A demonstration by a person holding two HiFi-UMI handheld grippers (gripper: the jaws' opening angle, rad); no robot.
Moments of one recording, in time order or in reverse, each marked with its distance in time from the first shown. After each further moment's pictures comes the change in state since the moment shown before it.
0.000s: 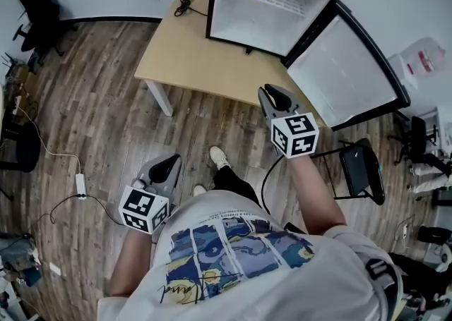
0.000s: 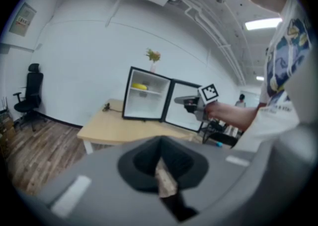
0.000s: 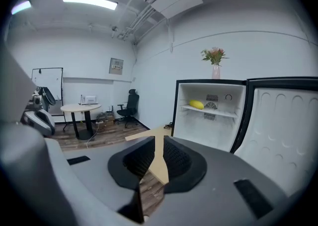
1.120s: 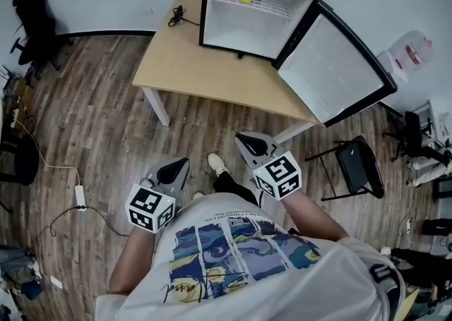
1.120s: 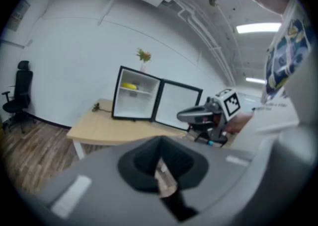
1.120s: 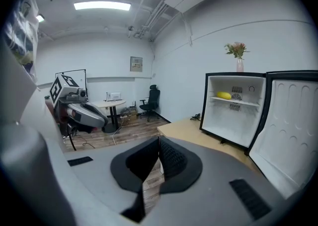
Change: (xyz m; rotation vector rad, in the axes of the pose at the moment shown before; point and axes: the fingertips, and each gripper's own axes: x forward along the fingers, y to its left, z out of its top) left arm -0.002 -0.032 -0.006 0.032 -0.008 -0.105; right arm -0.073 0.129 -0.049 -0.029 0.059 0.238
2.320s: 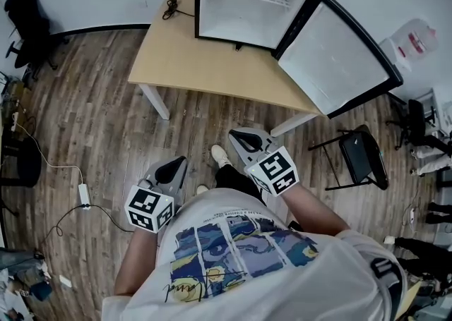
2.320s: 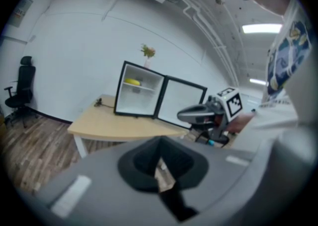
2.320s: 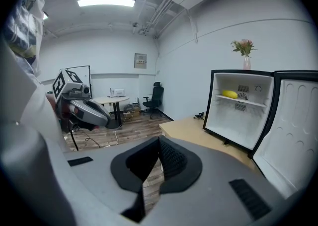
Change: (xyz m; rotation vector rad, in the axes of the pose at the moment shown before) left arm 0.009 0.011 -0.010 -0.037 0.031 0.019; right arm 0.018 0.003 -0.007 -0.044 0.027 0.041
